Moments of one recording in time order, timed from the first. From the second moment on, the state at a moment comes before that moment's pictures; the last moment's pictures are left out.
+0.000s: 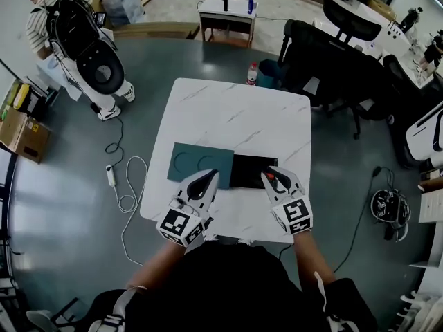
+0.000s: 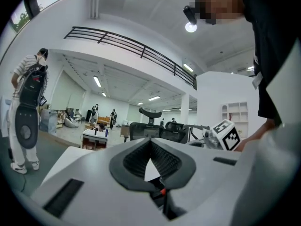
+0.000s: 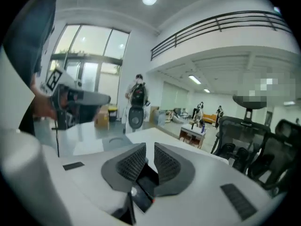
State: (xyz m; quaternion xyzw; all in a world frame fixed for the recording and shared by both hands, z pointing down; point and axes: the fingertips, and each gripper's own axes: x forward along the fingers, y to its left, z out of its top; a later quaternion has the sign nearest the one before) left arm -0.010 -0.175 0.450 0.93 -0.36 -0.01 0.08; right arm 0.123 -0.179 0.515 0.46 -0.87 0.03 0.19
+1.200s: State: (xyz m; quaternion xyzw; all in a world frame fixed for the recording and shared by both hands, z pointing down) left arm 0.026 -0.155 0.428 0.94 -0.33 -0.02 0.05; right arm 0.145 -0.121 0.401 0.57 -0.82 -0.03 -0.01
